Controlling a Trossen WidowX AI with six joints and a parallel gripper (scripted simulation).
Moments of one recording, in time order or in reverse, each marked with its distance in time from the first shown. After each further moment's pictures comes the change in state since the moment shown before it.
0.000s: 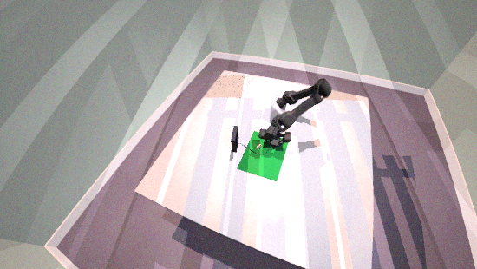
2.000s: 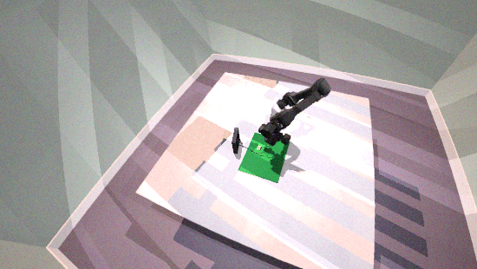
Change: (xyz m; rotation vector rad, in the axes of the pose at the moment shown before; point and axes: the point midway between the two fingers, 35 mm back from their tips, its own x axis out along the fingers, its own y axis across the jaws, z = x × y) arm -0.028 -0.009 0.002 0.391 0.004 0.010
